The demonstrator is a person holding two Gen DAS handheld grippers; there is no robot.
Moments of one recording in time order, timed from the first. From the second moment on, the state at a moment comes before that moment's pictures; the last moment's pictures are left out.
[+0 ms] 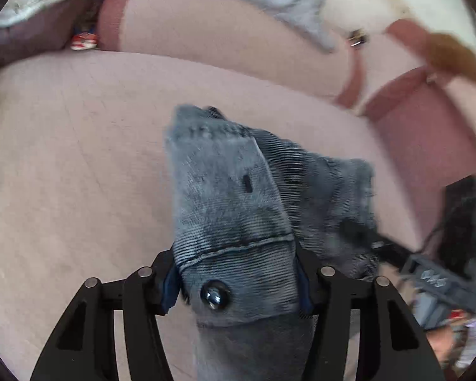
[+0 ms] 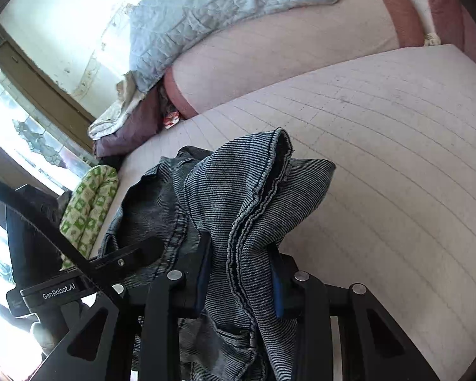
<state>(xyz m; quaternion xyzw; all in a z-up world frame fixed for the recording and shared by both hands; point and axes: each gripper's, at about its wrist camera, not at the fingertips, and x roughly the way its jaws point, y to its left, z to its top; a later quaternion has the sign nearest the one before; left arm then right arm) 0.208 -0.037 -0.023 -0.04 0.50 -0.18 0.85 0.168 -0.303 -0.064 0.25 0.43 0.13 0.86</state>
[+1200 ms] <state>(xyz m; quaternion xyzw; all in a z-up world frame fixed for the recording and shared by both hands) -0.054 0.006 0.092 0.03 0.20 0.01 0.98 -0.051 -0.243 -0.019 0.13 0.33 0.02 0.93</state>
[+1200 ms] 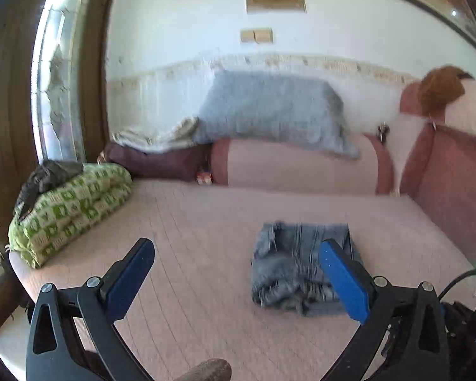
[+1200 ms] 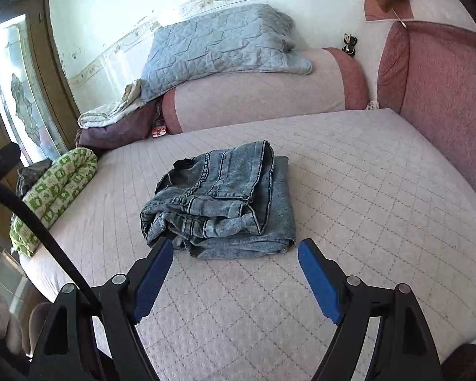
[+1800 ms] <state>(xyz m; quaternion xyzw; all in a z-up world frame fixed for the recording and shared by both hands) -0.017 0.016 0.013 0.03 0.37 0.02 0.93 -0.044 -0.209 -0.063 0.09 0.41 0.03 0.91</state>
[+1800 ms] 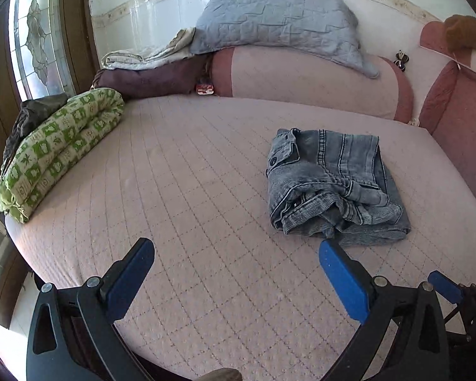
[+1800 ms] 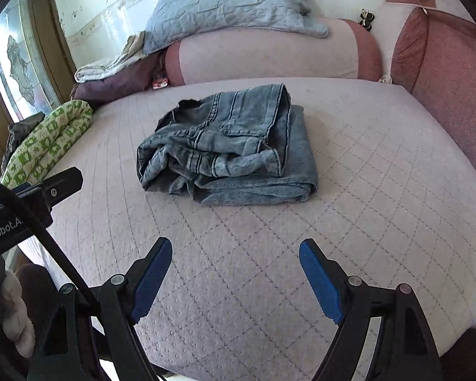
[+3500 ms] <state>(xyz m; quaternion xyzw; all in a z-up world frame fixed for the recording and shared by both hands) 0.007 0.013 -0.034 0.02 0.45 -0.01 0.89 -0.028 -0.199 -0.090 0.08 0.45 0.04 0.89</state>
